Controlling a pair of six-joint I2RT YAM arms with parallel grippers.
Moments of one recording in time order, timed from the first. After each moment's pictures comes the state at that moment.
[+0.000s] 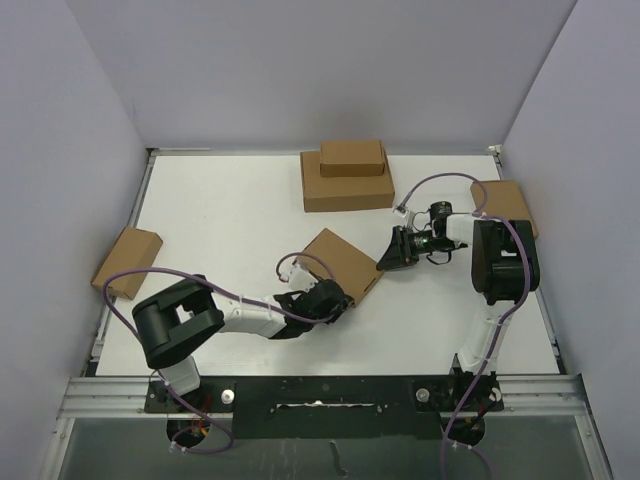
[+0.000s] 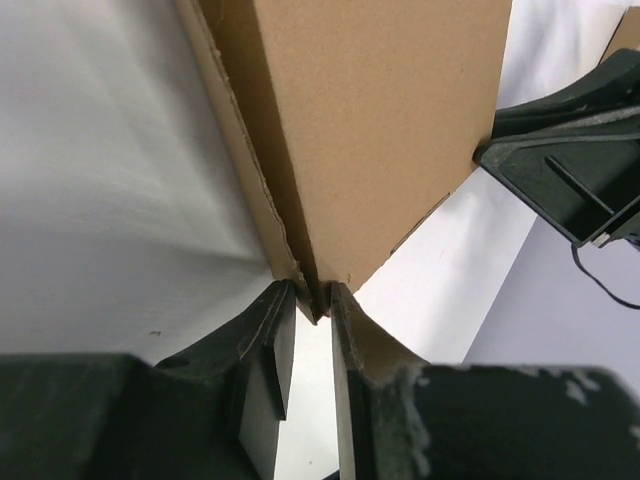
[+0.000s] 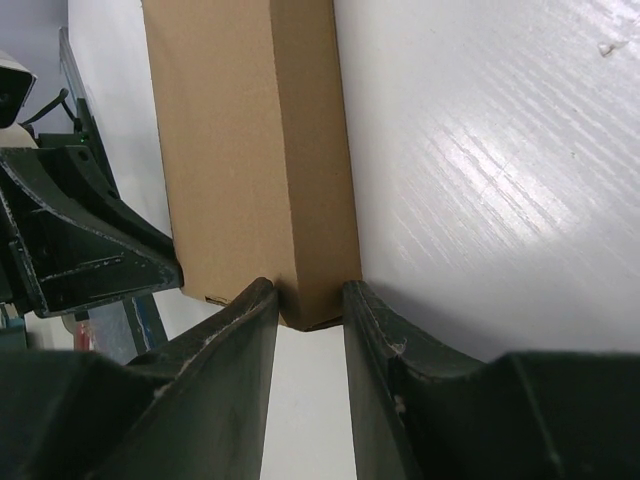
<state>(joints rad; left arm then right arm) -1.12 1.72 0.76 0.18 -0.41 -1.75 0.03 1.99 1.13 -0.54 -1.04 -0.27</state>
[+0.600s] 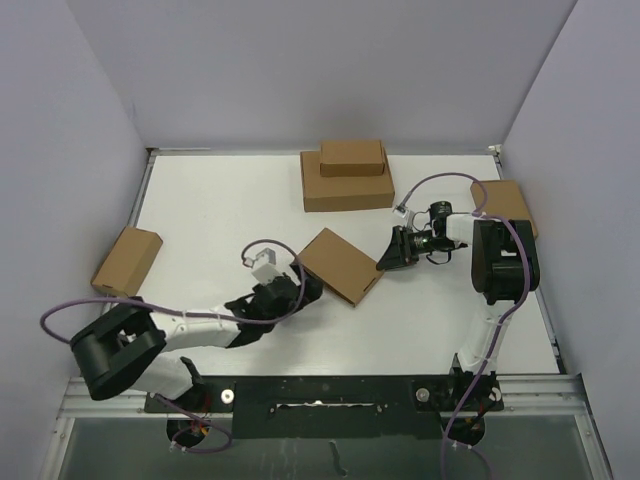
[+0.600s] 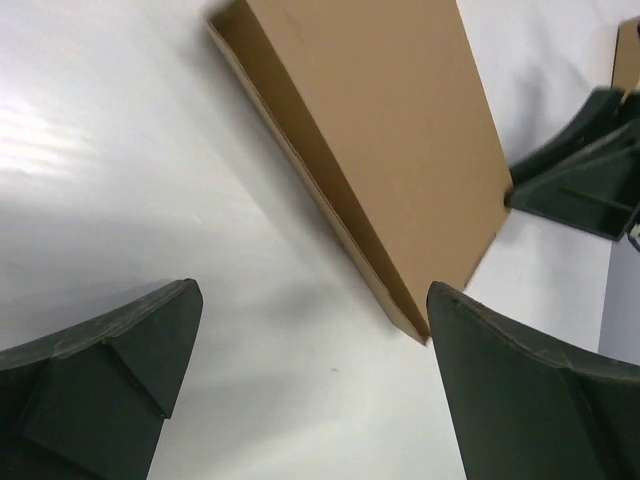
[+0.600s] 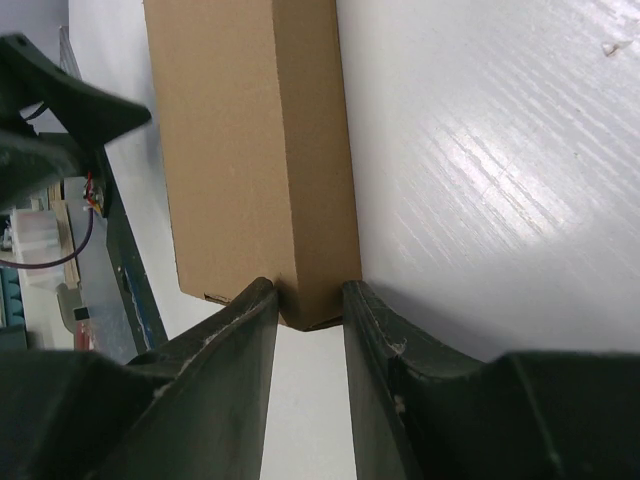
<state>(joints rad) -1.02 1.42 0.50 0.28 -0.49 -1.27 0.03 1.99 1.13 -0.54 -1.04 -0.27</state>
